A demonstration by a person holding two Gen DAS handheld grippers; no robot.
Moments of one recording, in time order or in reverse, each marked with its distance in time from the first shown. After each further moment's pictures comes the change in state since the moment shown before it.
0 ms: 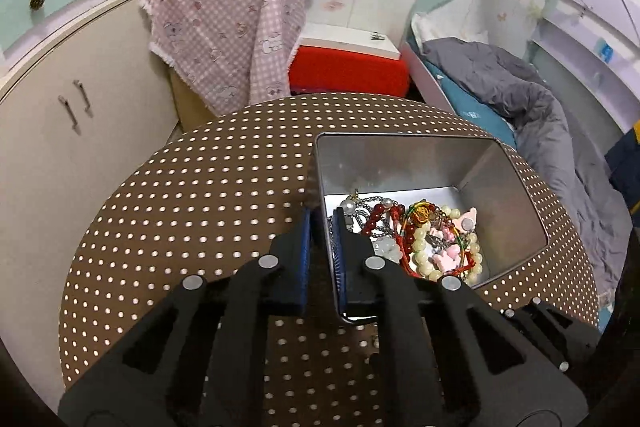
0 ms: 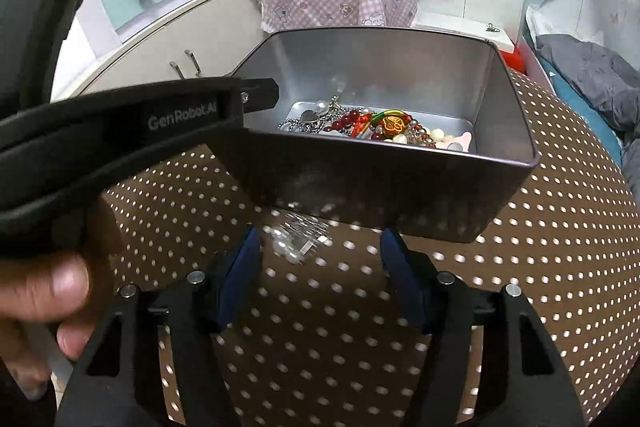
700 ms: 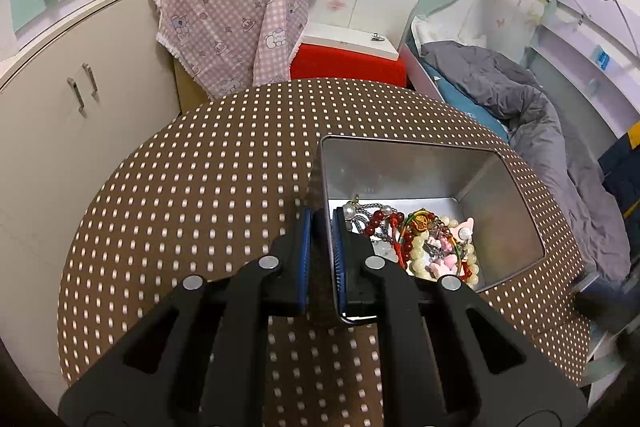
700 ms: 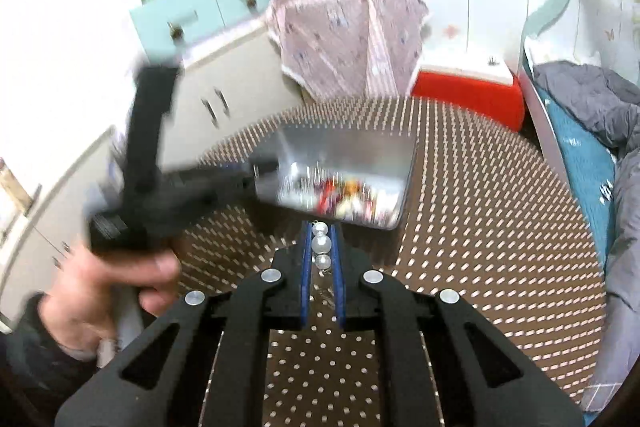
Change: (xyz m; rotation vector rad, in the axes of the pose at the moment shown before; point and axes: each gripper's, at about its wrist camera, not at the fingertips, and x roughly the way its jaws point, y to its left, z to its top) left arm -0.024 0.005 -0.028 -0.024 -0.004 -0.013; right arm -0.126 -0.039 0.004 -0.004 -0.173 0.088
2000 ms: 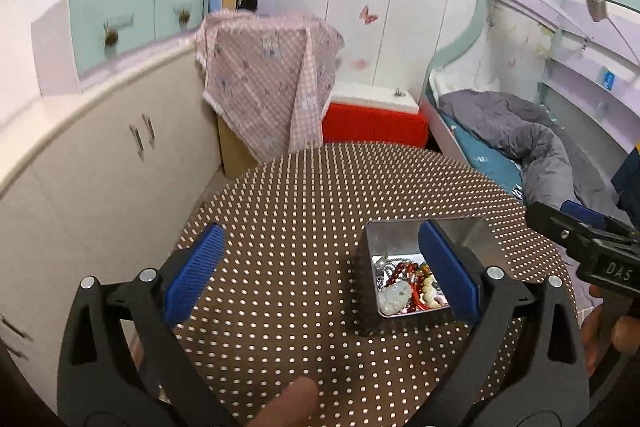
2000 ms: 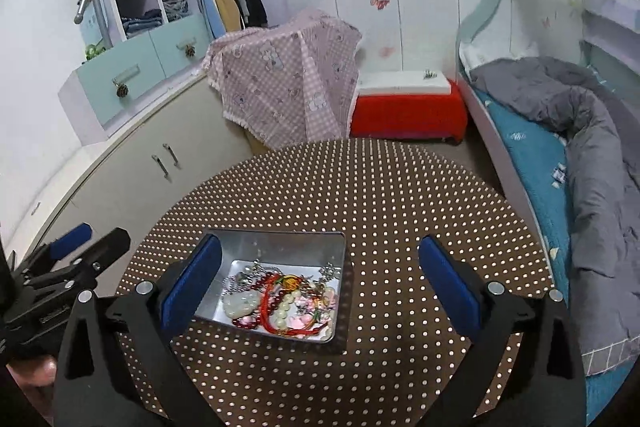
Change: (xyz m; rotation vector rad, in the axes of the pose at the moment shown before) left arm -0.134 -0.011 -0.016 0.028 -0.224 0.128; right arm -0.033 -0.001 -0.001 0.133 -0.110 -0.230
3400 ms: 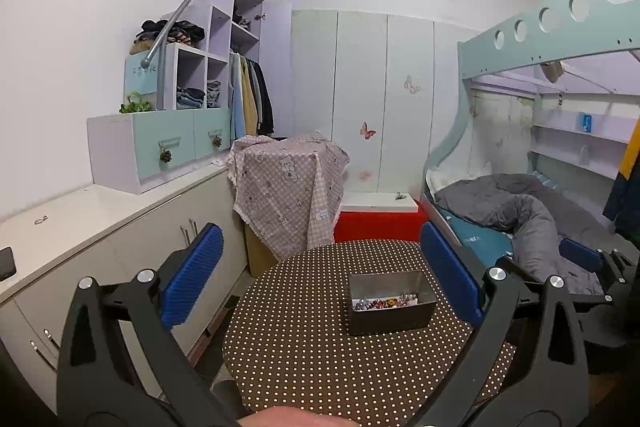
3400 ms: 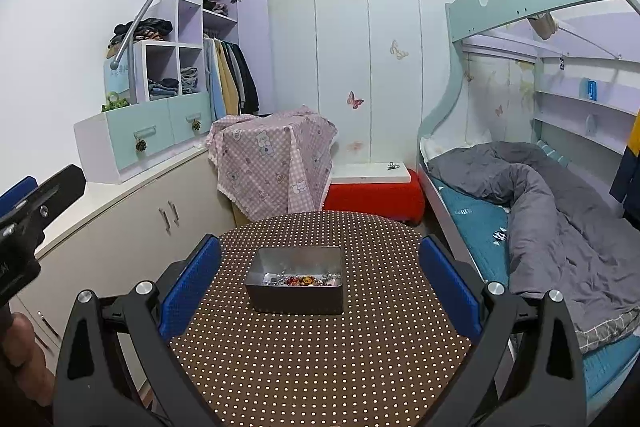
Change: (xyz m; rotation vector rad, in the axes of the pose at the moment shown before) left arm -0.231 -0.025 -0.030 0.045 -0.418 0.067; right arm -0.177 0.061 -0.067 -0.053 -0.320 -0.125
